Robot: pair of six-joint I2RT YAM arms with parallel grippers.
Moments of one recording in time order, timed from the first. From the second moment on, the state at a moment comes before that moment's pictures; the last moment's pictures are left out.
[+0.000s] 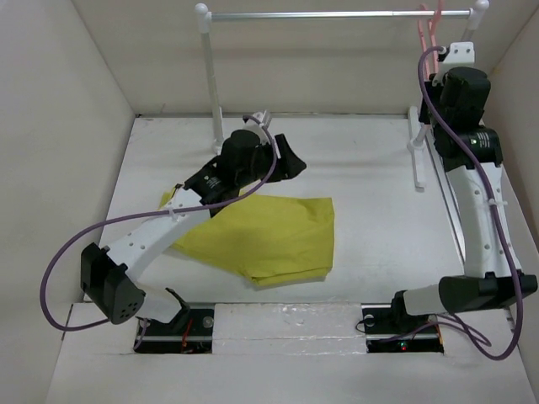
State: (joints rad) left arm -0.73 1.37 1.26 -0.26 0.06 -0.73; right arm 0.06 1.40 1.80 -0.65 0.31 -0.10
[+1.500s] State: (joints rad) left arm -0.90 1.71 1.50 0.05 0.09 -0.83; right arm 0.49 0.90 1.02 -0.67 0.30 0.10
